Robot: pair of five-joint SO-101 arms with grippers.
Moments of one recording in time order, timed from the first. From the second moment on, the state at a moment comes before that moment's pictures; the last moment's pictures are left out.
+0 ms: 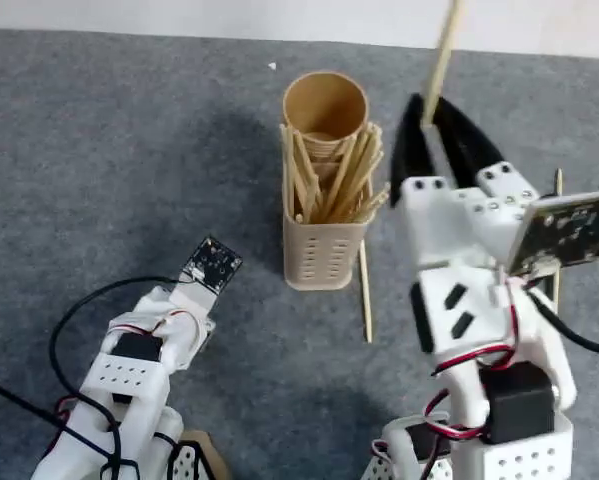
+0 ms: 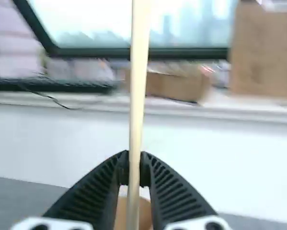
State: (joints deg) left arm 1.0 -51.2 86.5 35.0 -21.1; right arm -19.8 -62.1 26.9 33.5 1.1
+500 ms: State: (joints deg) left arm 1.0 -51.2 86.5 35.0 -21.1; right arm -27.7 -58.1 58.3 10.4 0.8
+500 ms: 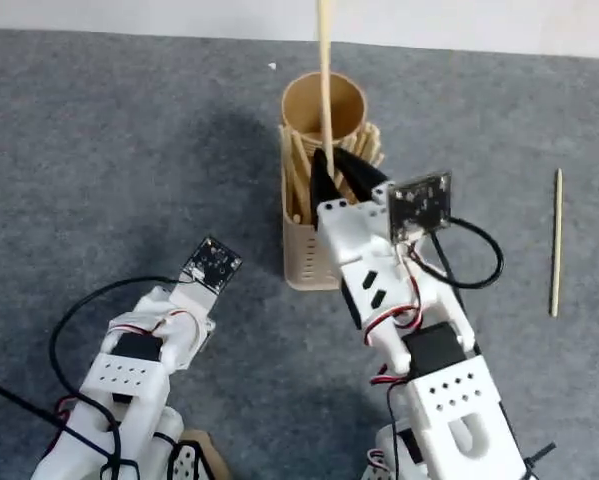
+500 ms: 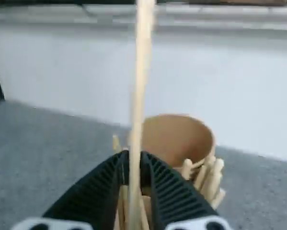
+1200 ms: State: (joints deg) left arm 1.0 -51.2 86.5 35.0 -21.1; right arm 13.5 -39.8 16.7 56.8 19.8
